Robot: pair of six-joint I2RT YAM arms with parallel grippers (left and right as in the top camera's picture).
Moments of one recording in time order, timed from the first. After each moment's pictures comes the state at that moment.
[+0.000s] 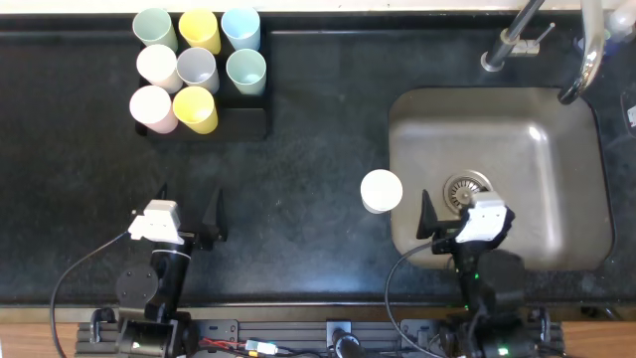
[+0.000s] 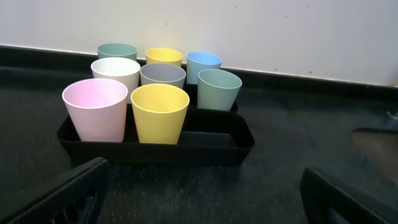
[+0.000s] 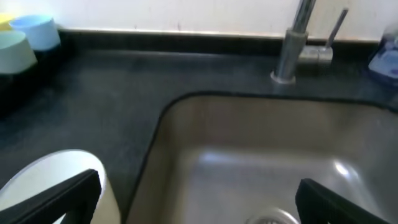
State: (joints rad) left arm -0.08 0.01 0.01 -0.07 0.06 -0.15; right arm 0.18 0.16 0.22 -0.36 0.09 0.06
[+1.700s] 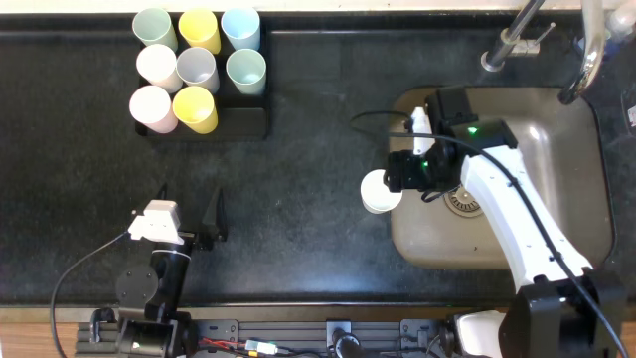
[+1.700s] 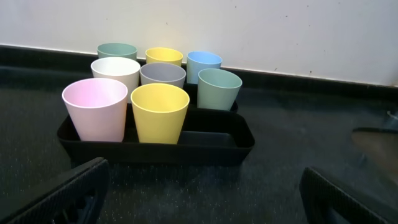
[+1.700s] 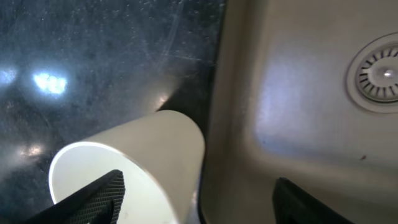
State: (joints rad) left arm -0.08 0.01 0.01 -0.07 0.06 -0.15; right arm 0.20 1.55 1.13 -1.01 -0.25 0.12
